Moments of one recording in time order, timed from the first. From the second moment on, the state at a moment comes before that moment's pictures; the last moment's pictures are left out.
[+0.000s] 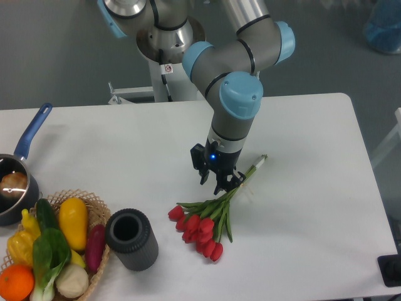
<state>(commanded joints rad) 2.50 -1.87 -1.76 -0.99 1.35 1.18</state>
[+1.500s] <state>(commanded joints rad) 2.62 -1.83 -1.56 -0.99 1.46 1.36</state>
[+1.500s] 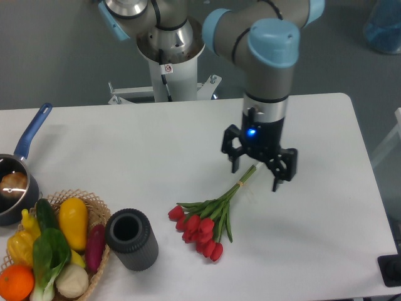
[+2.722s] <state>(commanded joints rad) 2.68 -1.74 -1.62 -0.99 1.49 1.38</state>
